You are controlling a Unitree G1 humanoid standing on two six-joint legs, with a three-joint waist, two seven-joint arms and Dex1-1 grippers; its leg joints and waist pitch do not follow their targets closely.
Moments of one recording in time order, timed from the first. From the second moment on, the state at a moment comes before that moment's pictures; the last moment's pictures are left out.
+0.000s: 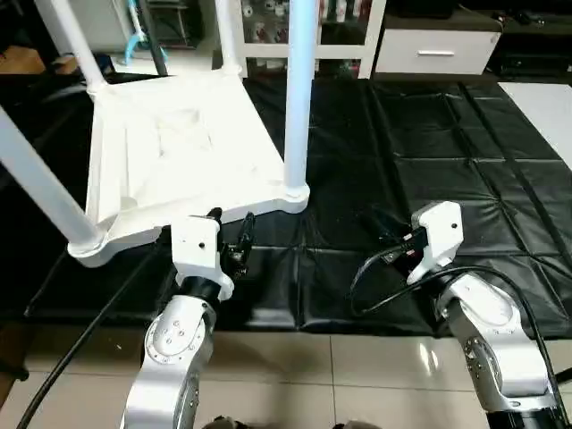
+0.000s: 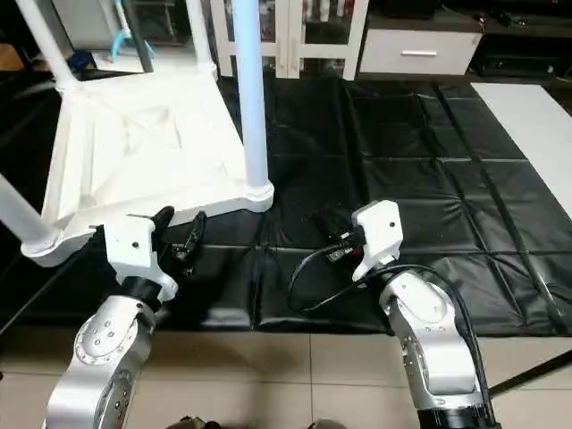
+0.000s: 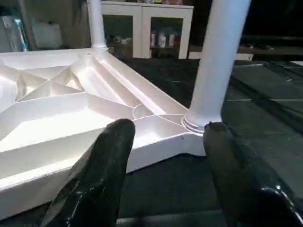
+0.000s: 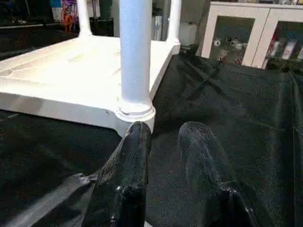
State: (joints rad) left arm 0.00 -0.02 -0.09 -0.29 -0.02 0.22 -0.08; right arm -0.14 -0.24 -0.01 -0.08 0.20 0.19 0.50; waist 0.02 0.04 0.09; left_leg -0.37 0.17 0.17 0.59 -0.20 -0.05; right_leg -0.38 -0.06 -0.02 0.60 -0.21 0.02
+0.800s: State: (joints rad) left arm -0.02 -0.03 -0.12 -0.29 -0.02 0.26 -0.07; right arm -0.17 -0.28 -0.01 -0.06 0.18 0.18 0.49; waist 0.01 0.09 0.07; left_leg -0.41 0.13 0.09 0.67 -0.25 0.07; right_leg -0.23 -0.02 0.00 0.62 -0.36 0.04
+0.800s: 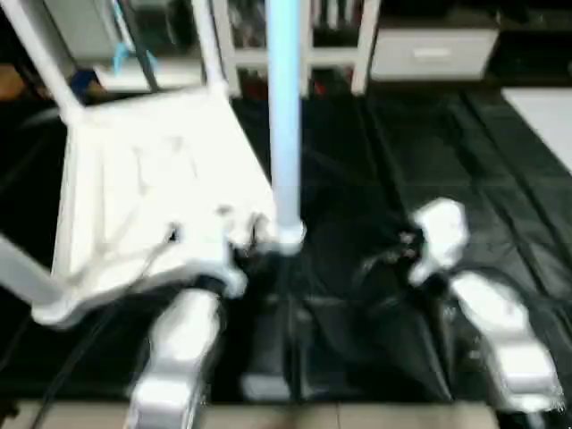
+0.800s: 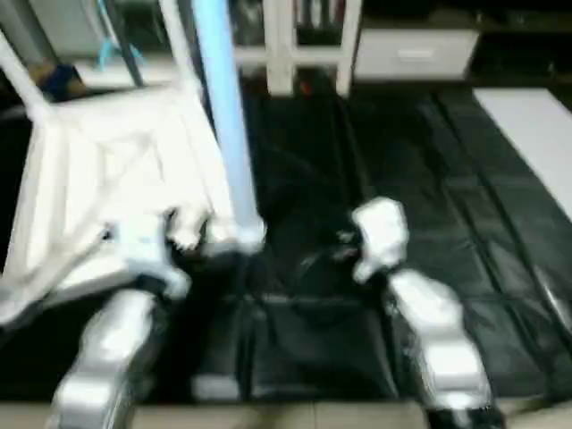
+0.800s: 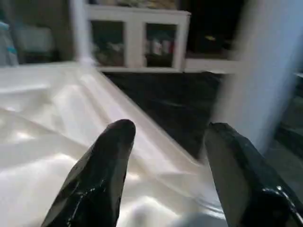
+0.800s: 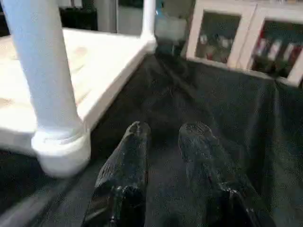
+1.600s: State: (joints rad) left arm -0.14 0.22 -0.14 -0.15 -0.17 0.43 -0.45; right arm -0.20 -0.31 0.01 -0.01 0.18 0.15 0.53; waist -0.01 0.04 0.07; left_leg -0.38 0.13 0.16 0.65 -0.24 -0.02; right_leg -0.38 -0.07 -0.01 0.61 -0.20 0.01
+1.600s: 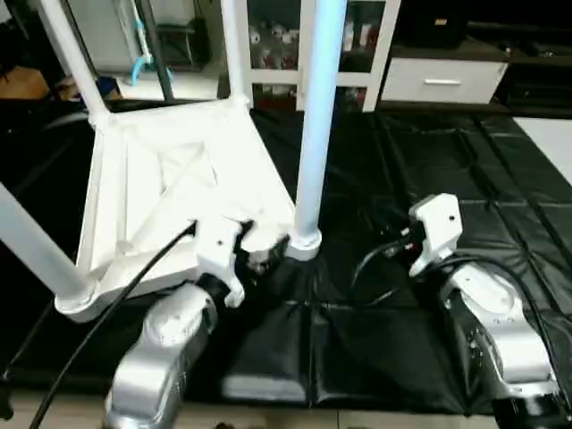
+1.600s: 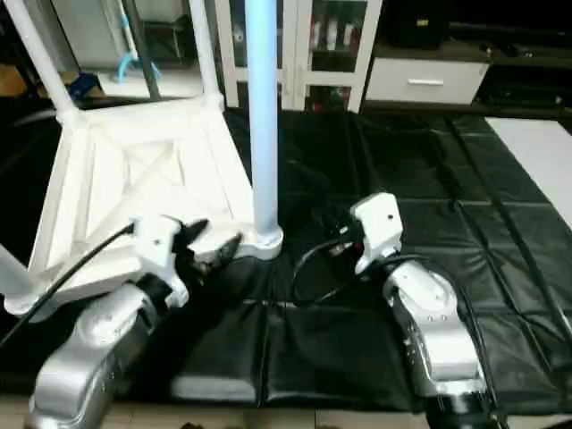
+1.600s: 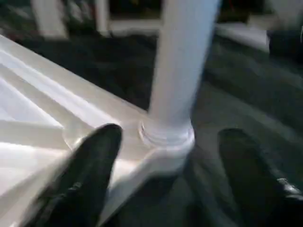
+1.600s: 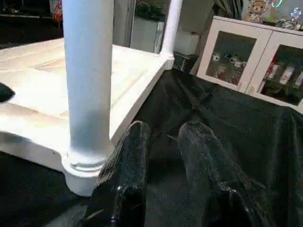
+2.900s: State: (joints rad) left arm -0.44 0.49 -0.37 0.25 -0.07 0.23 -1.08; right arm -0.23 -0.40 0.01 0.07 0.18 0.08 0.64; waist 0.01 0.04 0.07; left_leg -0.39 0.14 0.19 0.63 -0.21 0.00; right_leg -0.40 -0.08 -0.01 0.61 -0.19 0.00
